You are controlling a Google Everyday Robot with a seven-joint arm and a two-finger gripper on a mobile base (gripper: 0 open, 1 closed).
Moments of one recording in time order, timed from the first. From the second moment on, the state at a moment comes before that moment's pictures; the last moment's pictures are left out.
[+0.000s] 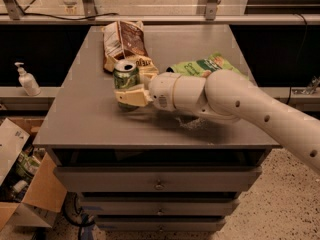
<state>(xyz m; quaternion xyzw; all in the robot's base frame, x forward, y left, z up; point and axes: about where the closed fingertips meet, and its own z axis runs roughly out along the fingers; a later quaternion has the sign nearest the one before) 0.591 0.076 0.852 -0.39 0.67 0.35 0.53</state>
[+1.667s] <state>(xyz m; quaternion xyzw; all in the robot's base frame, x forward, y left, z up) 0.575 0.058 0.843 -0.38 0.68 0.35 0.51</state>
